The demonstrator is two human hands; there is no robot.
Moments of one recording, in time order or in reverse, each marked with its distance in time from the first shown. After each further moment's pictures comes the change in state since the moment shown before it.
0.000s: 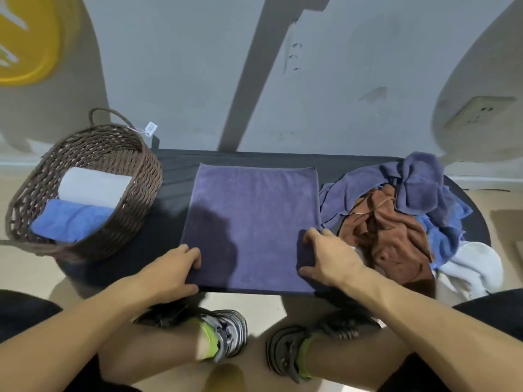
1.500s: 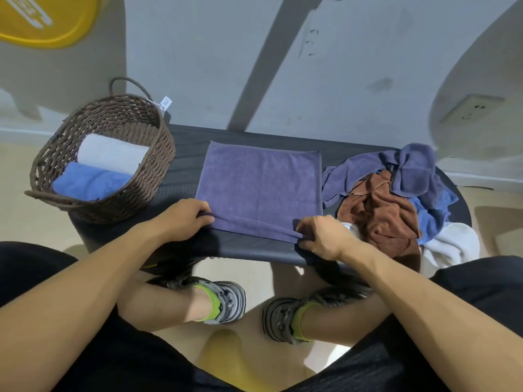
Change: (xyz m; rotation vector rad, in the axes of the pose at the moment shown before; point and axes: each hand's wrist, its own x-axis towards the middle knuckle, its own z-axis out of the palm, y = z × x) left_hand 0.021 -0.020 -0.005 -0.325 0.234 0.002; right_hand -0.011 -0.006 0.003 -0.014 0.011 -0.162
